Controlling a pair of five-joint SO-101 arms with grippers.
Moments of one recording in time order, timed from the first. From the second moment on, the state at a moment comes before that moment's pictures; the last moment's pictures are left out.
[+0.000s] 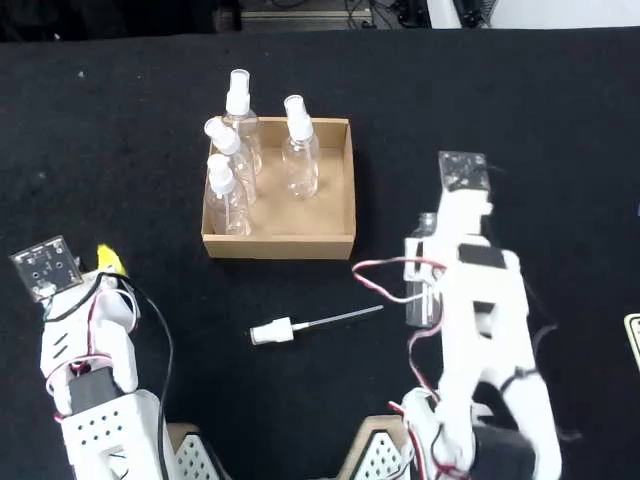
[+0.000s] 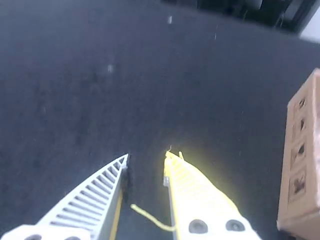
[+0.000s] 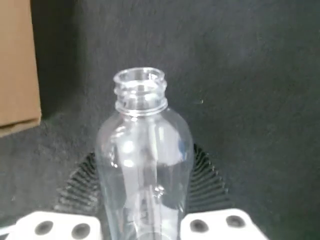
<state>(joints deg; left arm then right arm) -27.9 -92.8 95.4 30.7 2.6 8.9 -27.2 56.3 47.0 3.6</state>
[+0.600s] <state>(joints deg) -23.3 -92.9 66.2 60.1 -3.4 10.0 -51.6 75.2 36.8 2.4</state>
